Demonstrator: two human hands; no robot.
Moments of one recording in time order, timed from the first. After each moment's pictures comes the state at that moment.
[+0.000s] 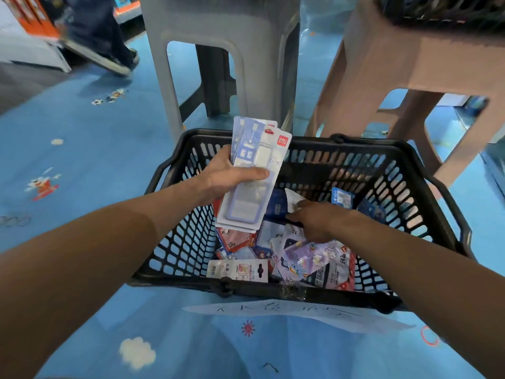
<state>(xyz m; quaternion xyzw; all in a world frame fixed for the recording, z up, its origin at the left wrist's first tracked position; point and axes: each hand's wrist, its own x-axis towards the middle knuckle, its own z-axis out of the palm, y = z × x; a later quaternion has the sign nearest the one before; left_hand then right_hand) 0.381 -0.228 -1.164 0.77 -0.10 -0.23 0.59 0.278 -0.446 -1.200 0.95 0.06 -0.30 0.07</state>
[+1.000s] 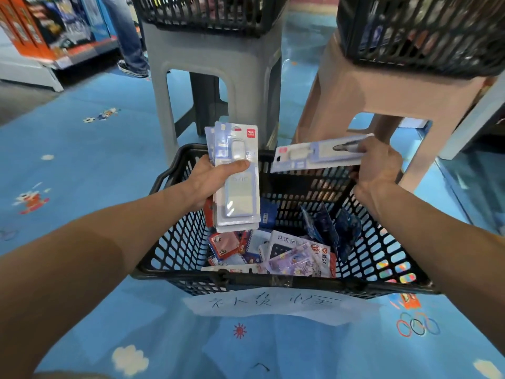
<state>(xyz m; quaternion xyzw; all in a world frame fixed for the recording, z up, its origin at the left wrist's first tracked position) 0.369 -0.215 -1.146 0.72 -0.08 -0.19 0.67 0.253 -0.490 -1.087 0.58 -0.34 0.33 -0.66</state>
